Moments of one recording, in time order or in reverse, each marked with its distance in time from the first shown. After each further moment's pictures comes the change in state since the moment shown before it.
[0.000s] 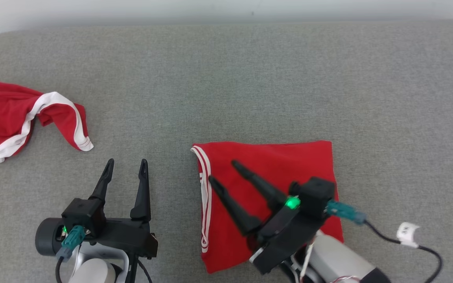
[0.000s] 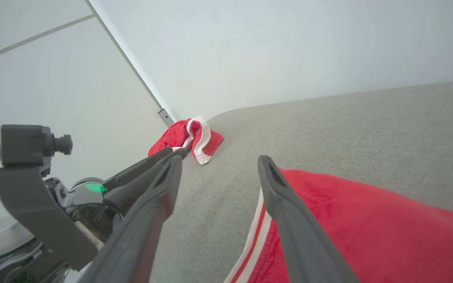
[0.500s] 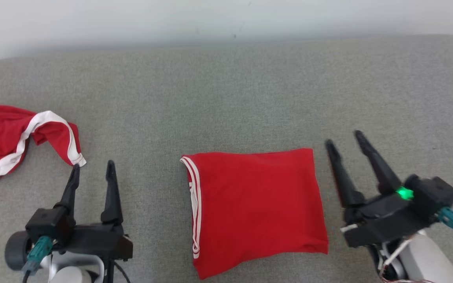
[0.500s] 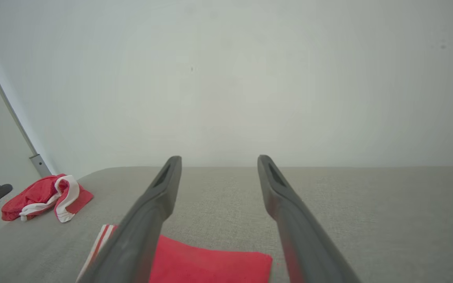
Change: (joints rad) left arm 0.045 0.035 0.074 -0.053 -0.036 0.037 -0.020; right arm 0.175 -0.085 -0.455 -0.165 -0.249 0.000 -0.030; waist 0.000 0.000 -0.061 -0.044
